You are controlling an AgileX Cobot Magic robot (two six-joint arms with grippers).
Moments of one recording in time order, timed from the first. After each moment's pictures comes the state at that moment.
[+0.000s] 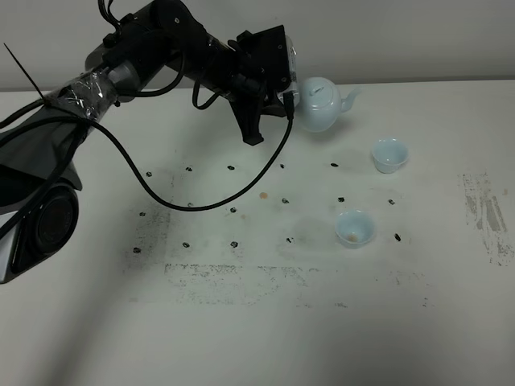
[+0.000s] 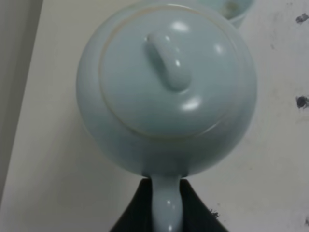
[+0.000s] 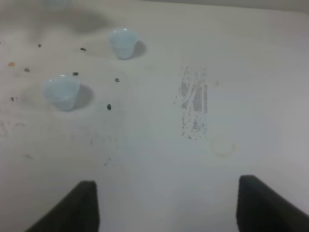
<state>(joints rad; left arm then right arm) -0.37 2.50 -2.32 -0.66 0.89 1.45 0.05 -0.01 -0.52 0.02 1.11 -0.07</state>
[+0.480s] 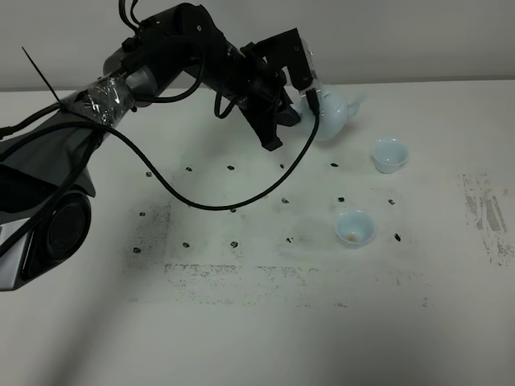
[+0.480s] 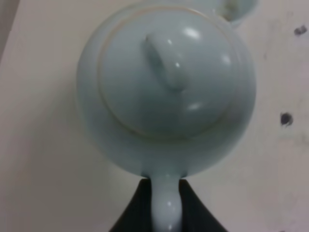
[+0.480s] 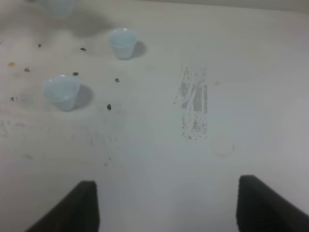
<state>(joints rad) -0.42 2.50 -2.33 -0.56 0.89 1.21 0.05 -0.01 -0.52 0.02 1.11 -0.07</state>
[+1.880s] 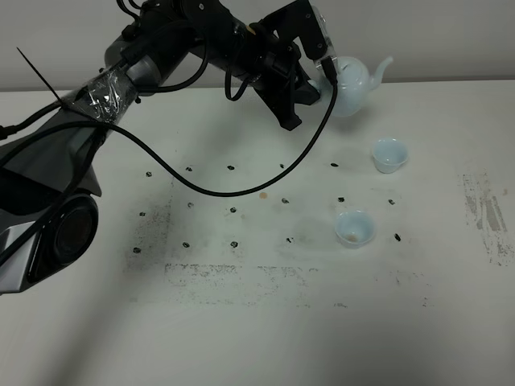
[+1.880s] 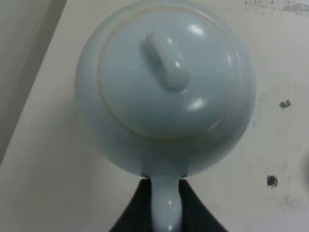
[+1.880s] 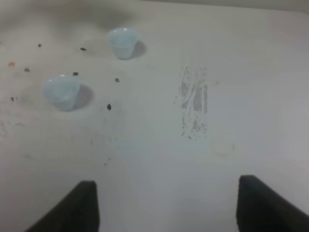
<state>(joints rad) -0.44 2.52 -2.46 -0.62 0.93 1.15 0.05 -0.01 -0.52 0.02 1.11 -0.07</state>
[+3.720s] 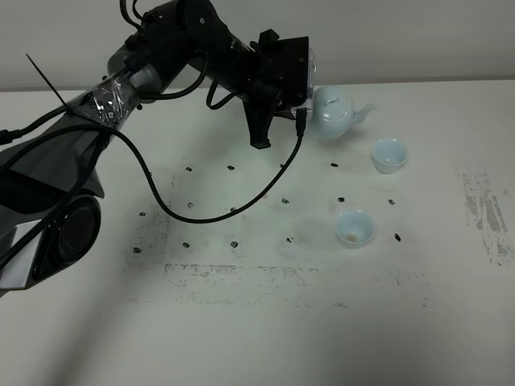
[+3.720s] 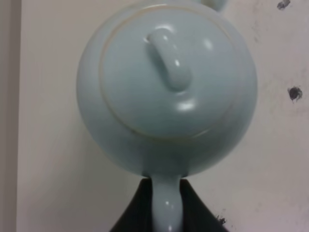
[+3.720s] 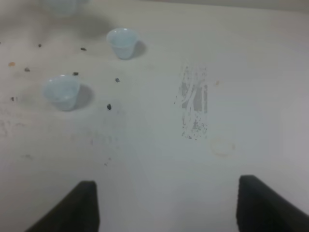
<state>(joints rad) -0.42 2.56 -2.45 -0.56 0.96 1.50 0.05 -0.01 -0.52 0.02 1.11 -0.07</state>
